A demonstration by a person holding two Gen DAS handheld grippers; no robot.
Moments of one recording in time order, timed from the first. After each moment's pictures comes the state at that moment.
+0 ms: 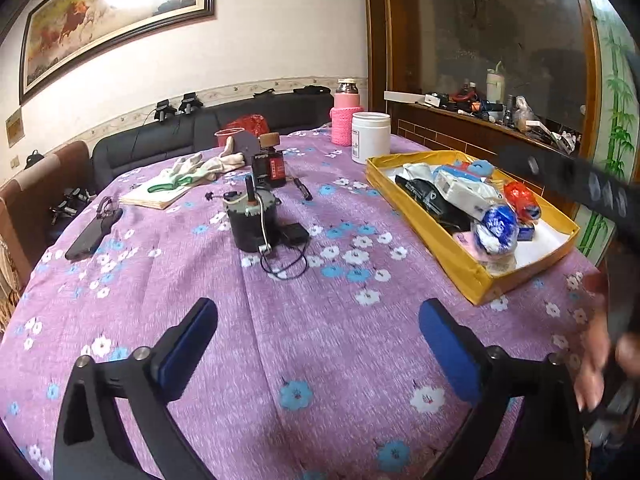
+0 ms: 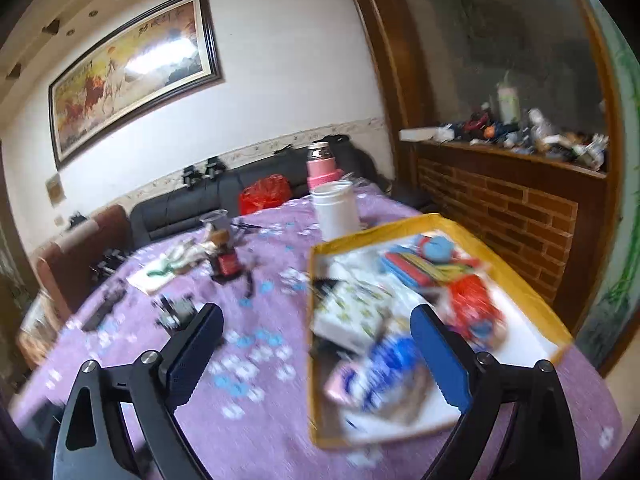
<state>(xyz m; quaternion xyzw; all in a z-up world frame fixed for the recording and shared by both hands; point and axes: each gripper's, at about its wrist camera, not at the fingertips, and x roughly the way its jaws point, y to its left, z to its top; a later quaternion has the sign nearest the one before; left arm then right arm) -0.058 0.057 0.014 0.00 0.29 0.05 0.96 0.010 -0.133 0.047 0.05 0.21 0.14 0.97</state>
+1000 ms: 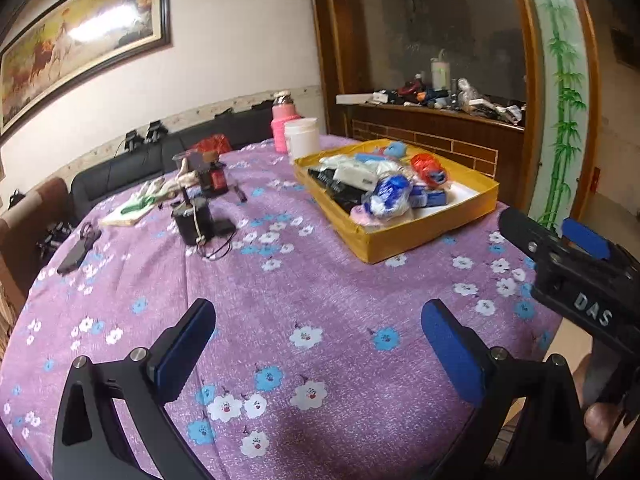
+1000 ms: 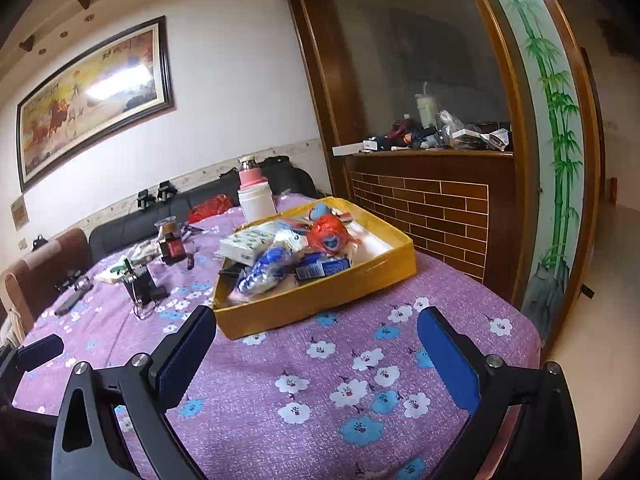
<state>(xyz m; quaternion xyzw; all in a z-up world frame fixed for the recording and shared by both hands) -0.119 -0.030 0.016 0.05 0.28 0.00 0.96 -0.106 -0.220 0.009 0.08 0.18 0.05 0.98</state>
